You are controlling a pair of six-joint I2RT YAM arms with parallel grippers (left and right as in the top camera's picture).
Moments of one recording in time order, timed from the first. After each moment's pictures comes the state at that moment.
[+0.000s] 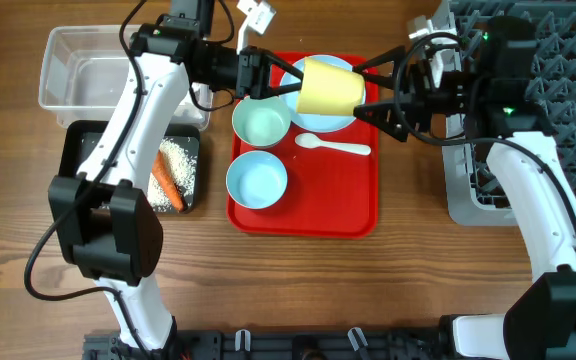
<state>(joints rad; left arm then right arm) -0.21 1.99 1.81 -0.96 1.49 0.27 0.03 1.56 1.23 -0.12 -1.46 -0.05</state>
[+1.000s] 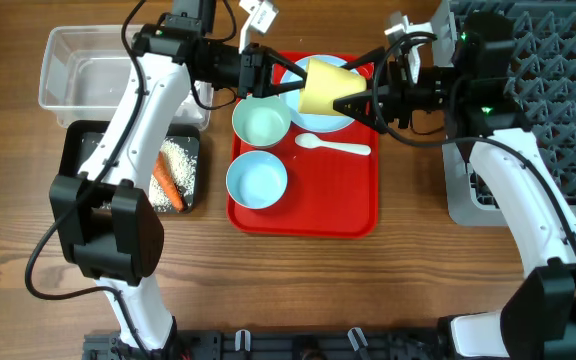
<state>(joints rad) -0.22 1.99 1.81 -0.91 1.48 0.27 0.10 1.59 1.23 -0.01 -1.42 0.08</state>
